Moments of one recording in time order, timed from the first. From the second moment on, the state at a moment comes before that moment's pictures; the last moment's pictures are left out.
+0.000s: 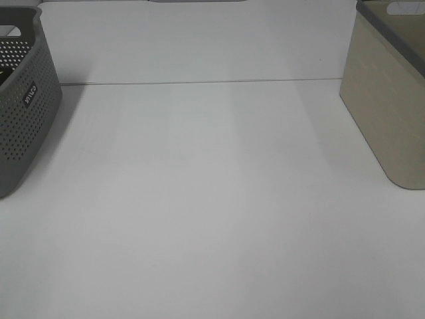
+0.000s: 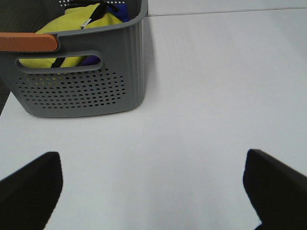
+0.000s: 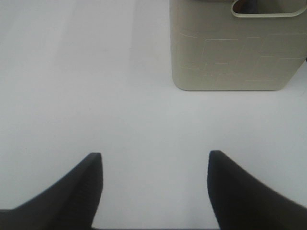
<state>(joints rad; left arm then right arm) 0.02 0.00 -0.50 -0.06 1.05 0.04 0.04 0.05 -0.51 0.06 1.07 -0.04</state>
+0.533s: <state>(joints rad) 0.02 0.00 -0.50 -0.06 1.05 0.04 0.04 0.05 -0.51 0.06 1.07 -0.04</state>
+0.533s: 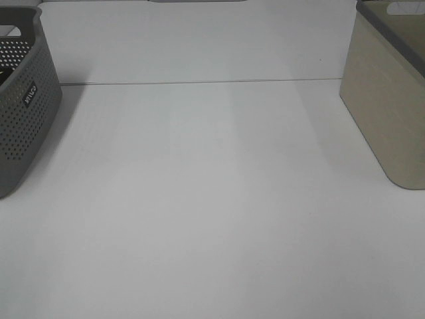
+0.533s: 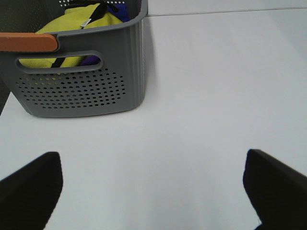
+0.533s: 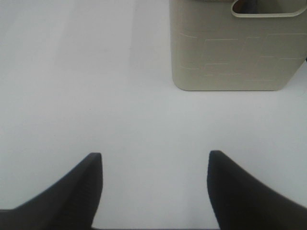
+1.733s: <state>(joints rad) 0.02 0.00 -0.50 -0.06 1.05 0.04 0.01 -0.01 -0.51 0.07 1.07 -0.04</state>
